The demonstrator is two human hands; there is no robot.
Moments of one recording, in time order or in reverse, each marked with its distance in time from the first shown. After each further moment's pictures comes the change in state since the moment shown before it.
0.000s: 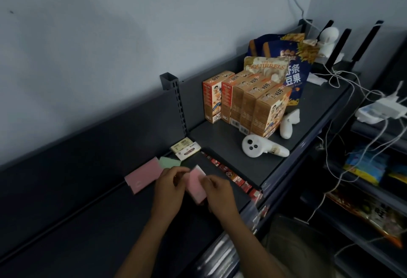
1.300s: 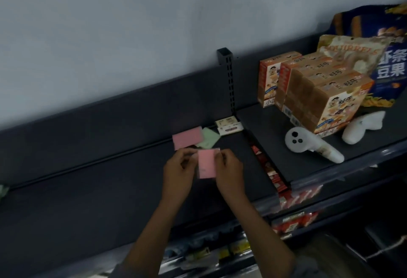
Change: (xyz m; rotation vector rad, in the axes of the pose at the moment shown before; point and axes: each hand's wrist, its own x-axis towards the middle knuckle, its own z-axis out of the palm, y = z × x) left_hand -0.076 0.030 -0.013 -0.097 0.414 -0.141; right_hand -0.007 -0.006 0.009 -0.046 -0.243 -0.203
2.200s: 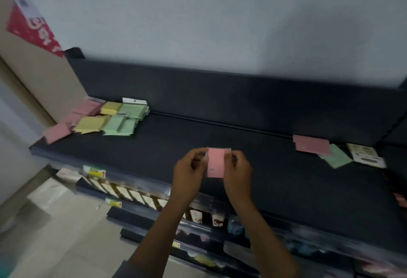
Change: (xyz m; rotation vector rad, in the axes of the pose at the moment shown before) left_hand -0.123 -0.088 -0.262 -0.044 0.447 -0.157; right_hand -0.160 -0.073 0.239 0.012 -0.389 -0.150
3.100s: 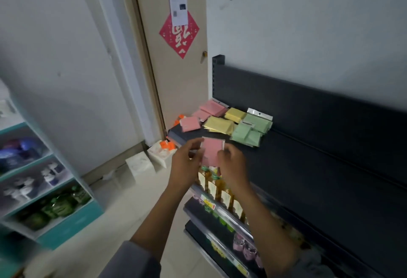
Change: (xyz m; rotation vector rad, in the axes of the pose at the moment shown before) left_hand 0.000 -0.061 -0.359 0.267 0.460 -0.017; right_hand -0.100 -0.121 0.334 -0.035 -0.626 -0.089
